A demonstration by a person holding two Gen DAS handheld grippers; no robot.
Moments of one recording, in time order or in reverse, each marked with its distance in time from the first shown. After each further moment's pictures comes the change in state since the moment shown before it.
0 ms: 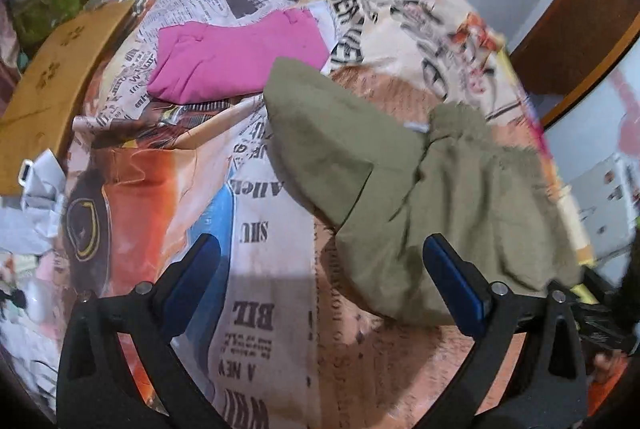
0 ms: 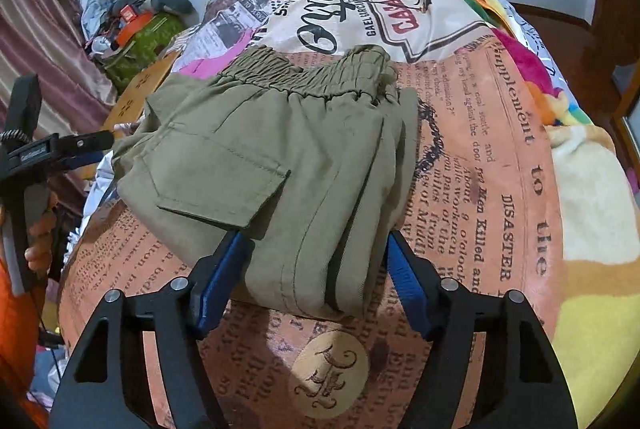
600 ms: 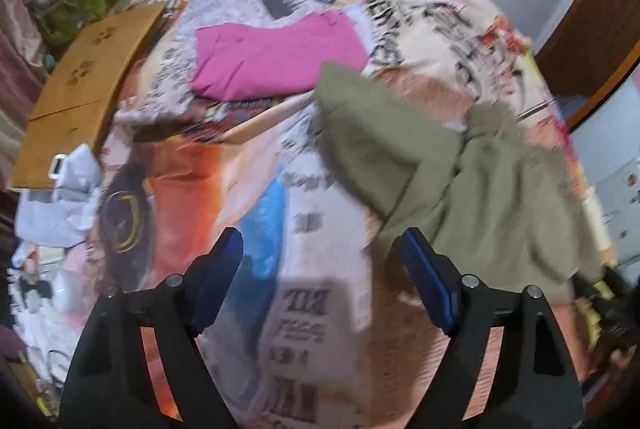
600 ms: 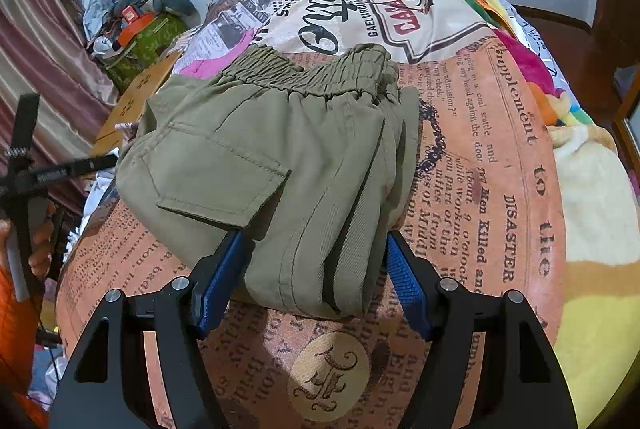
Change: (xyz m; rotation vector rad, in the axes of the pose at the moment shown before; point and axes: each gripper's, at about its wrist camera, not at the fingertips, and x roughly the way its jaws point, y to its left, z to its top) left arm -0.018 0.021 -0.002 -0.036 -0.026 0.045; right arm 0.001 -0.003 -0.001 0.005 -0.006 0.010
